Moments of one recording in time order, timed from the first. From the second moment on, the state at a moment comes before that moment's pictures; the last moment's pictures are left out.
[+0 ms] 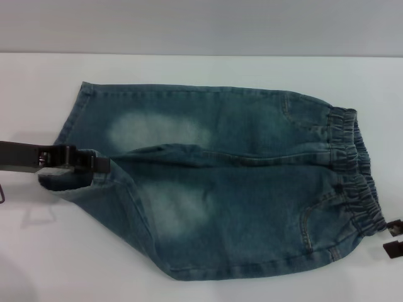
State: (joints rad) left arm -0.59 -1.97 0.58 0.76 2.30 1.73 -2.31; right arm 0.47 1.93 -0.74 -0.95 -2.41 -1.87 1.77
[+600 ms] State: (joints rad) left arm -0.59 -1.97 0.59 0.77 2.30 1.73 -2.30; right arm 0.47 1.93 -0.74 -0.89 -2.45 -1.67 1.80
